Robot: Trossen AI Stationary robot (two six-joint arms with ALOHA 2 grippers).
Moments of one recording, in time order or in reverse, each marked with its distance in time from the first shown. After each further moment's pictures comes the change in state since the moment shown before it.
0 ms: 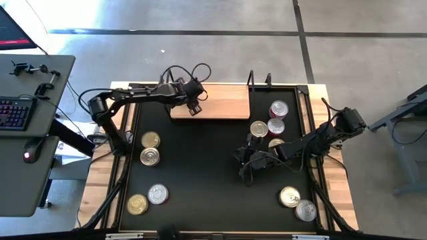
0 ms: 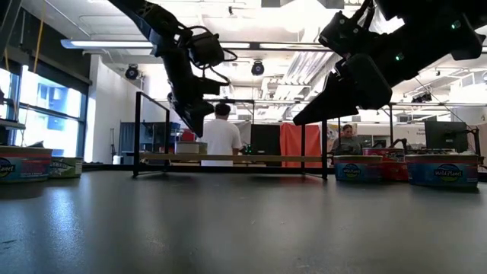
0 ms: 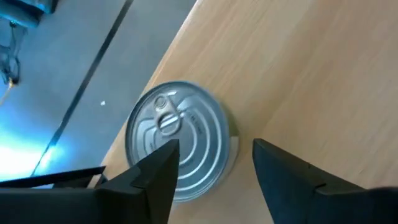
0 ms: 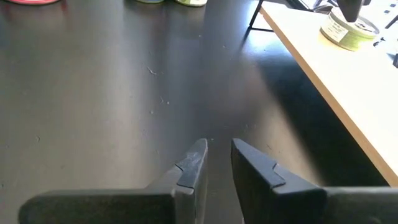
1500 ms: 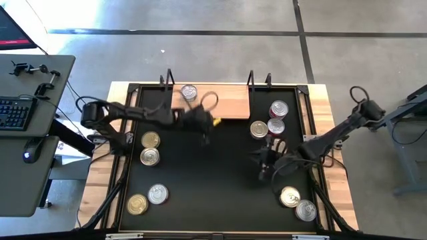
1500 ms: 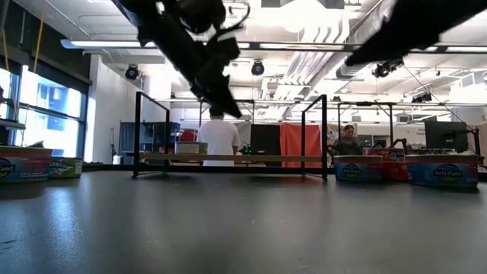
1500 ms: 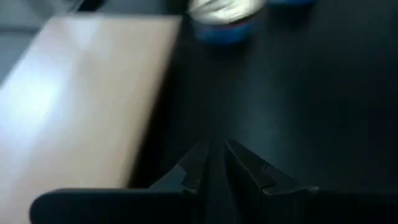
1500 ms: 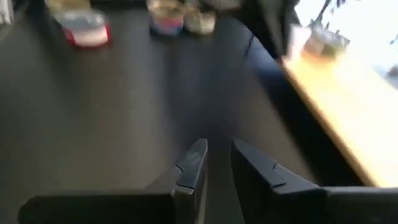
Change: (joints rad) left arm -0.392 -0.089 -0.195 0.445 0.286 -0.041; right arm 0.199 -0.404 0.001 -0.467 0.110 0.224
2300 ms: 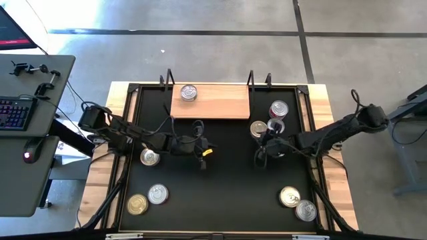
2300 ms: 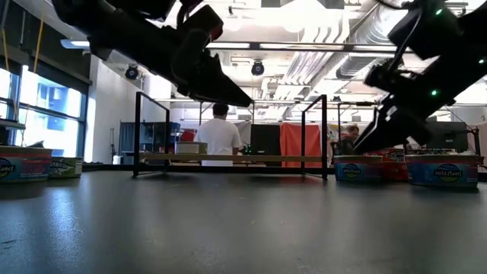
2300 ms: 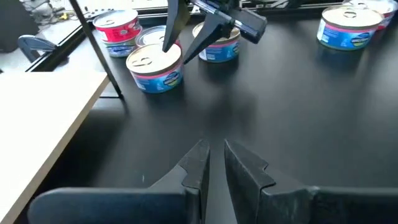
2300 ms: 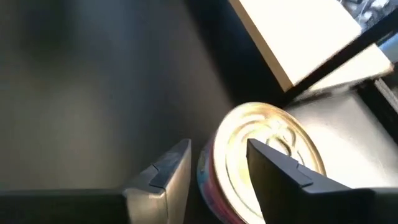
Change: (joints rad) left arm -0.253 0.006 -0.265 0.543 -0.152 -0.075; right arm -0.363 0.028 -0.294 0.137 -0.065 -0.162
